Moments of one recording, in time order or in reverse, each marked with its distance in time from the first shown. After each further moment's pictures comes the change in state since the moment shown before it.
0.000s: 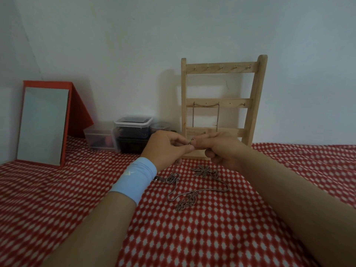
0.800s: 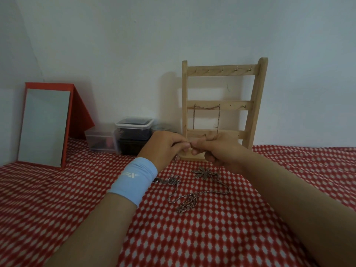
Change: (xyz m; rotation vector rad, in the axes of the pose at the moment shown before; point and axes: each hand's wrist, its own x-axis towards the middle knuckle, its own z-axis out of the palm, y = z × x) left_hand 0.007 -0.003 -0.011 0.280 -0.050 0.259; right_hand 0.000 0.002 -0.003 -0.123 -0.102 -0.096
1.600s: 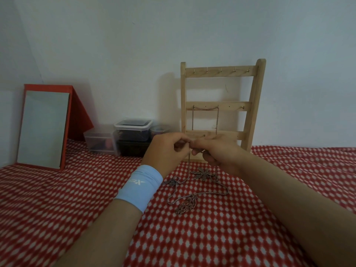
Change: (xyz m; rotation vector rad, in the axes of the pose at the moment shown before) left_hand -0.004 0.002 0.020 -0.015 0.246 0.058; right_hand -0.004 -0.003 0.005 0.047 0.032 -0.036
